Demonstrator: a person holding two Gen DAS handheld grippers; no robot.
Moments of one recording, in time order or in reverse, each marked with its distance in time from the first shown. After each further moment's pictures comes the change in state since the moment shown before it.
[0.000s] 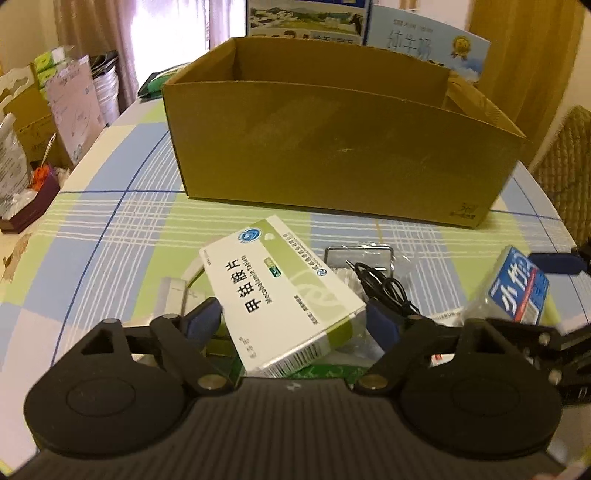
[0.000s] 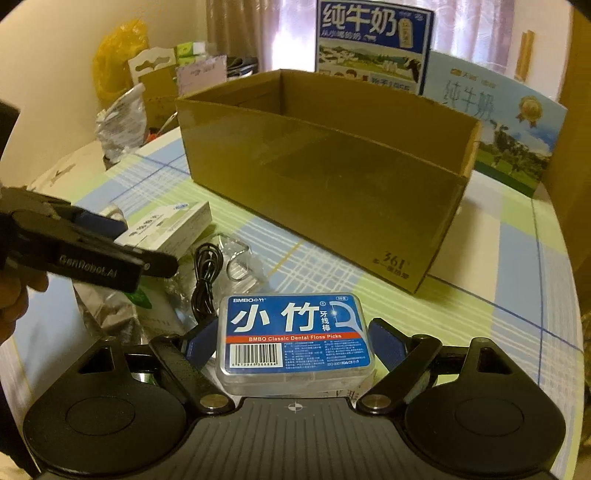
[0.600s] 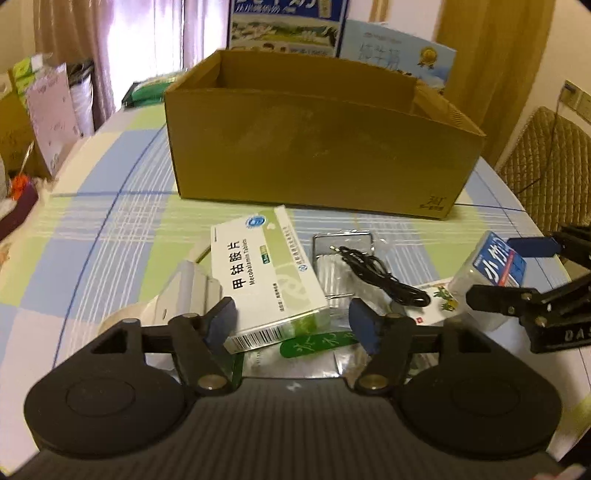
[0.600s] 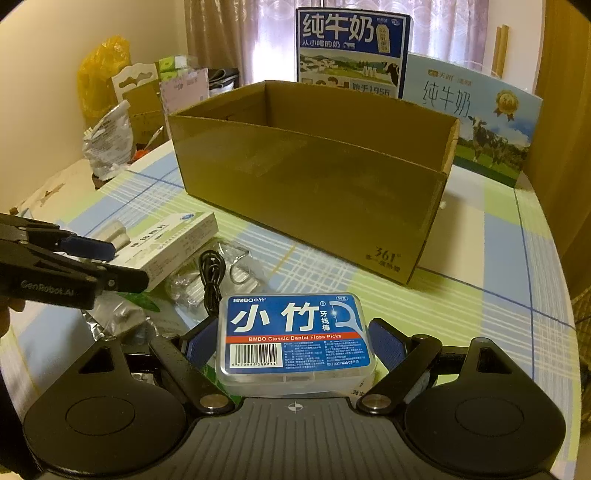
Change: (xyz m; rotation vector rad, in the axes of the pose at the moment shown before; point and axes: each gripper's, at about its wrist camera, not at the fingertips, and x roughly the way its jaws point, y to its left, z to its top) left arm -0.021 0.020 -0.014 0.013 -0.021 -0.104; right arm -0.014 0.010 -0.003 0.059 -0.021 -0.032
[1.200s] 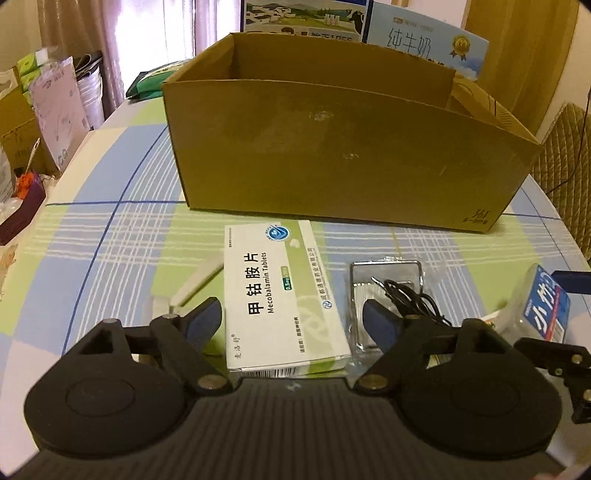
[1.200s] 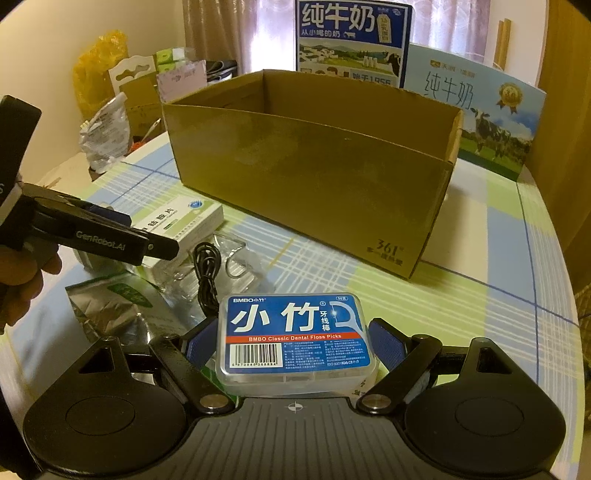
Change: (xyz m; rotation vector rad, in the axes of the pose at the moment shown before) left arm 0.042 0.010 0.028 0.003 0.032 0.057; right arm 0.009 -0.001 -0.001 0.005 0.025 -0.008
